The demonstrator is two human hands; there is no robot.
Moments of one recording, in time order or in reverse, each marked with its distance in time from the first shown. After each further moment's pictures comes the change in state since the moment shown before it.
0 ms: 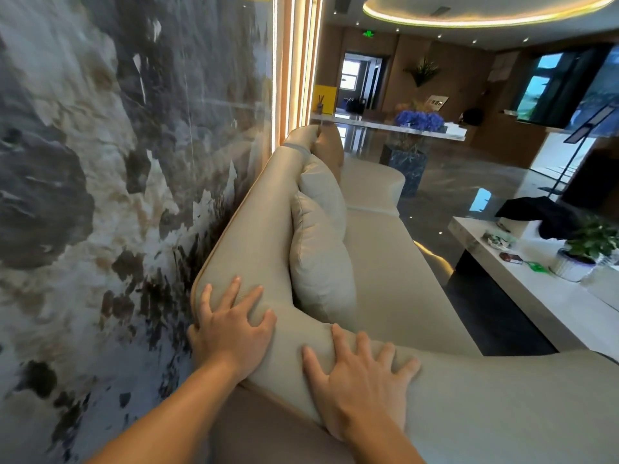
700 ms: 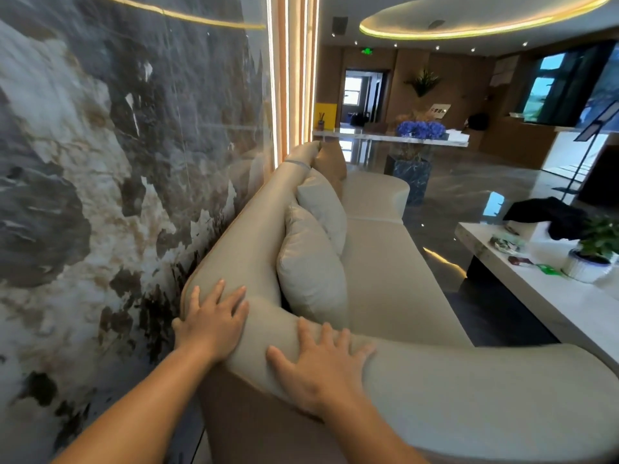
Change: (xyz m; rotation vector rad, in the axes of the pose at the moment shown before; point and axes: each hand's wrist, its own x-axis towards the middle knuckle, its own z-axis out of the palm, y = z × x) left_hand 0.026 0.002 -0.023 0.211 -0.168 -0.003; right_hand 0.018 -0.015 -0.010 0.114 -0.152 -0.201
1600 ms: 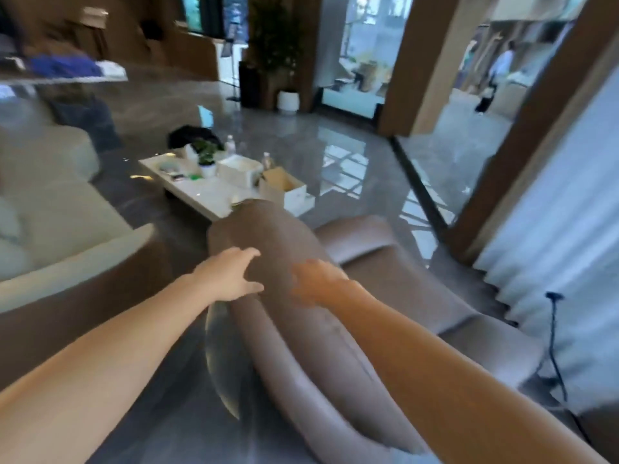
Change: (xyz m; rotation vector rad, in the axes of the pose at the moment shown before) left_hand -0.812 0.380 -0.268 0.179 -0.555 1.243; right_hand -0.895 0.282 -0.356 0.093 0.003 0.628
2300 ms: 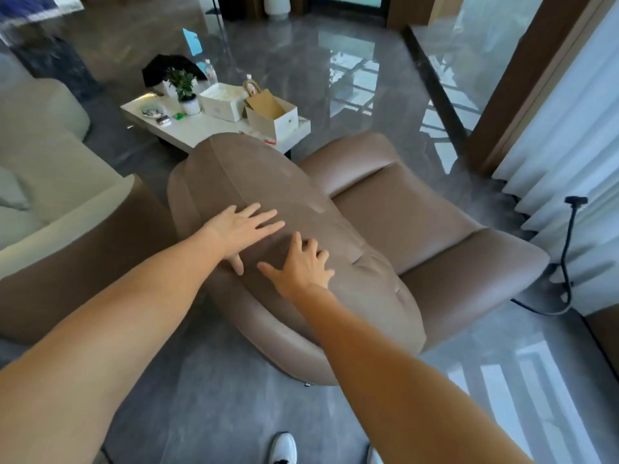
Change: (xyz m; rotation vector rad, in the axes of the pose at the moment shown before) left_hand 0.066 0.078 0.071 0.875 -0.215 0.400; right_hand -0.025 0.063 0.114 0.500 0.110 0.322
